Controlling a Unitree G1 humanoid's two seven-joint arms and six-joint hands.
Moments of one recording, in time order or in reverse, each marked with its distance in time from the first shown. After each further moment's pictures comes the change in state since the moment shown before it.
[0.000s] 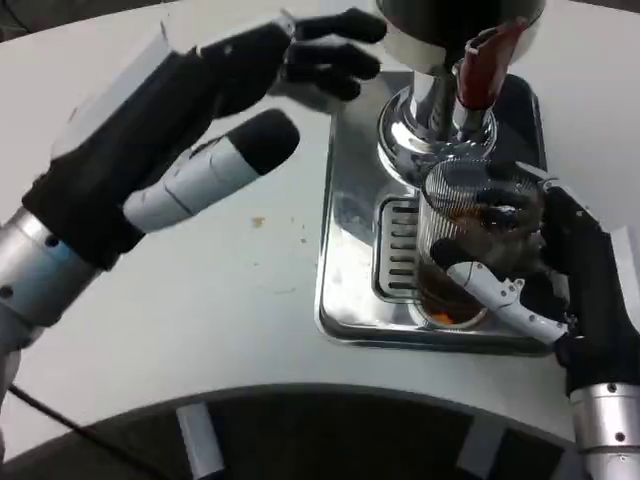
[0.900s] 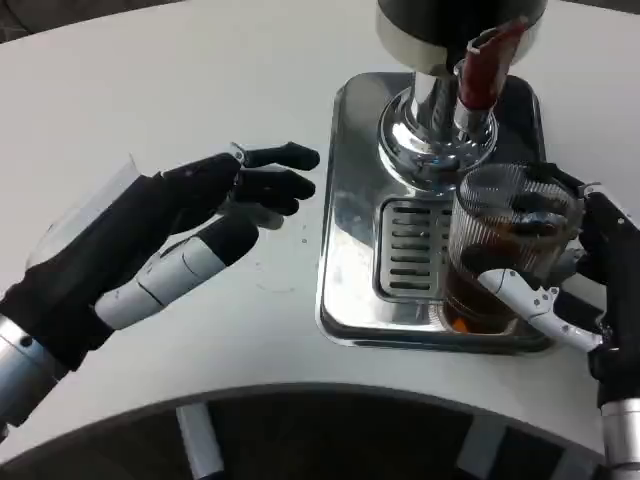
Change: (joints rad) left arm 0.255 0.024 0.034 -0.044 0.024 0.020 0.015; right arm 0.064 -0.002 -0.047 -0.072 -0.019 0.000 -0.013
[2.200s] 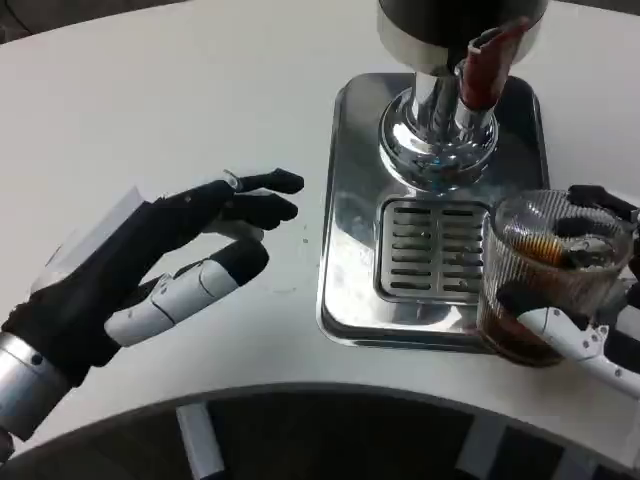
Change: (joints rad) left arm 0.034 0.001 -0.025 0.042 0.128 -0.046 0.068; right arm 0.210 0.002 -0.026 -0.231 0.016 0.000 0.022
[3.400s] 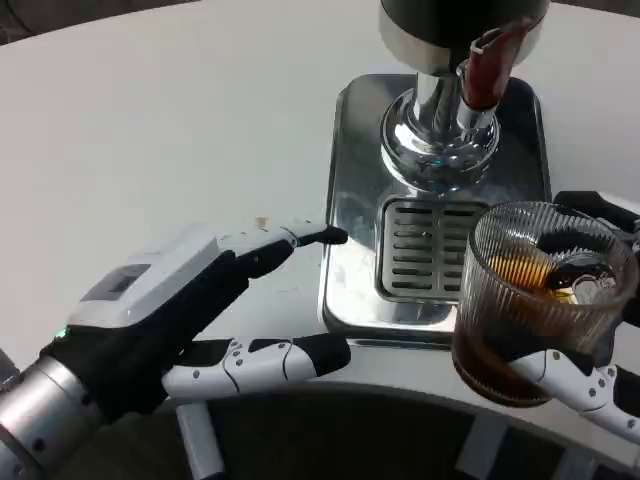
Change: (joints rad) left arm 0.079 0.083 -0.084 -0.211 0.282 0.072 0.003; right arm 0.209 0.069 0.097 -0.282 0.020 -0.024 0.067
